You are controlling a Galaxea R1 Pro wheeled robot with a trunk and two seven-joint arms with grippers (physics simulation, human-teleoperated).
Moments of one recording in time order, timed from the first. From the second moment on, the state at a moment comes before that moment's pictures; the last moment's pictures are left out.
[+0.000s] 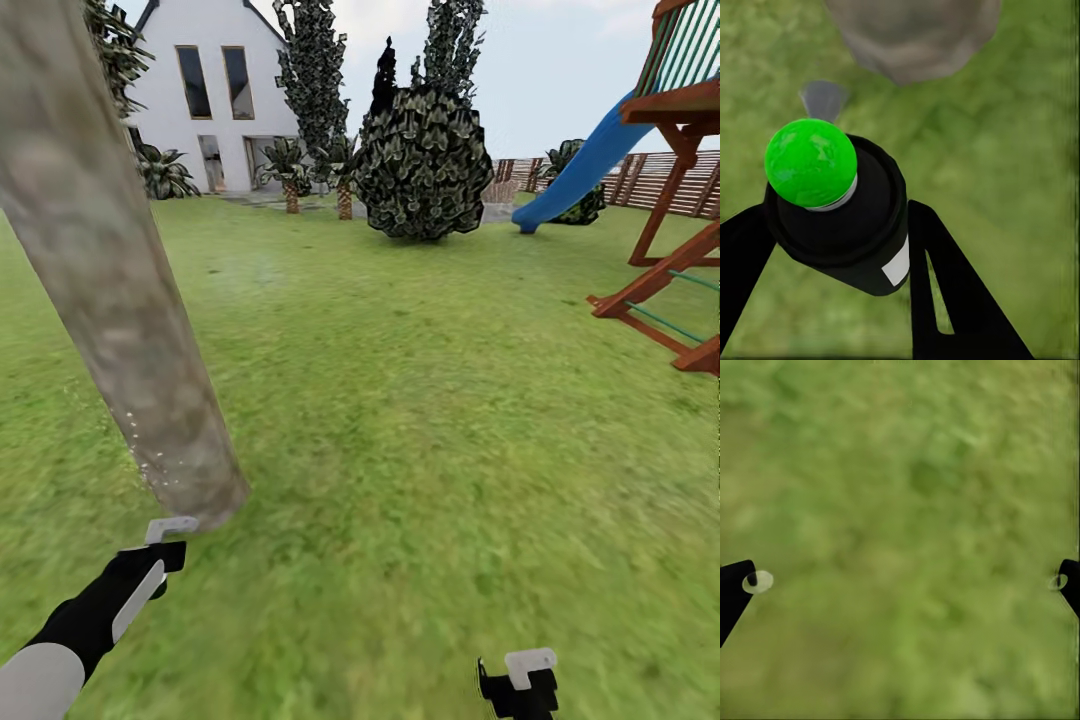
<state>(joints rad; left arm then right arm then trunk) -0.59 0.29 -0.20 -0.71 0.37 0.46 0.27 -0.45 -0.03 -0.02 -0.05 0.25 -0.52 -0.21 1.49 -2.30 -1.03</state>
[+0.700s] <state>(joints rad) -0.59 0.28 -0.20 -0.71 0.37 0.45 0.27 -0.45 -0.03 -0.02 -0.05 0.25 -0.52 -0.21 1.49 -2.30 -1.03</state>
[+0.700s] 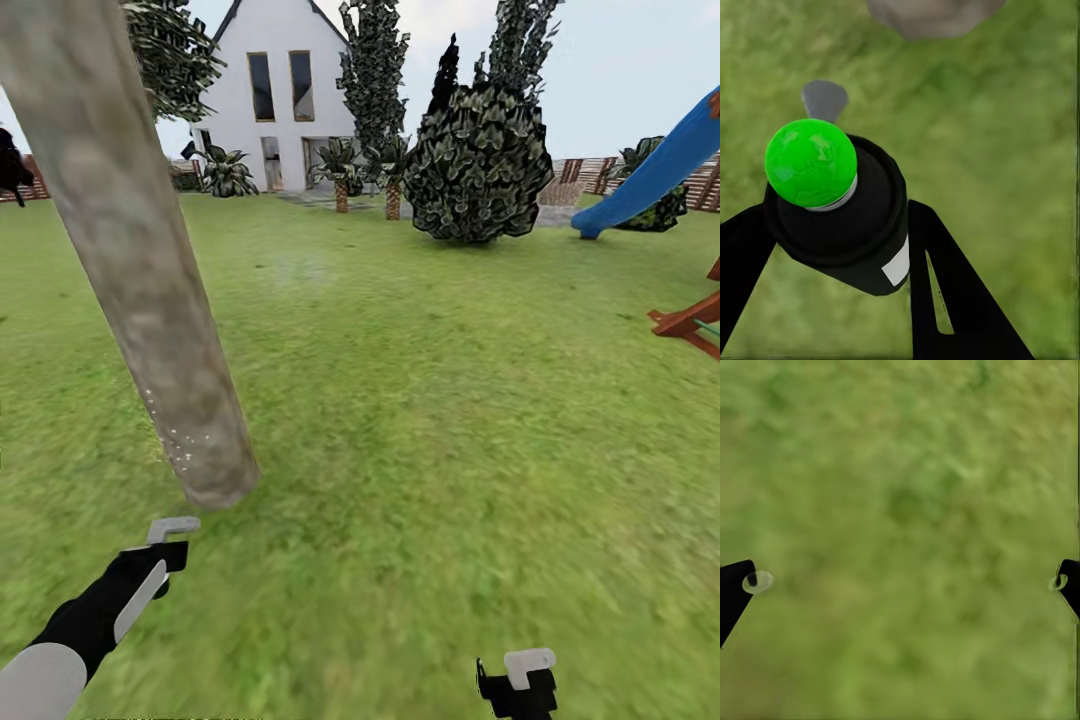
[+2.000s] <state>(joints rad) -0.59 0.28 -0.20 -0.71 0.37 0.45 0.27 -0.45 -0.03 -0.02 -0.05 0.25 -0.52 -0.21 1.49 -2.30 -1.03</state>
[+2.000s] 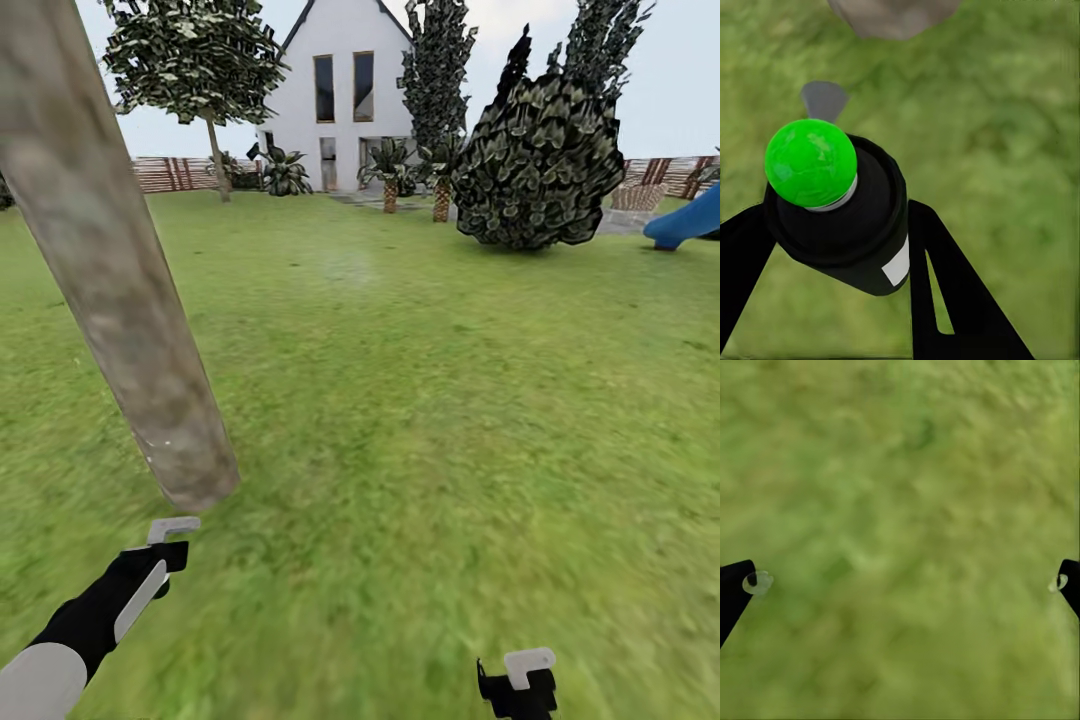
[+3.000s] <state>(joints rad) -0.60 0.21 -0.20 -0.77 0.38 0.46 0.26 -0.45 -0.03 -0.02 -0.05 0.25 -0.52 -0.21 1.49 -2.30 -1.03</state>
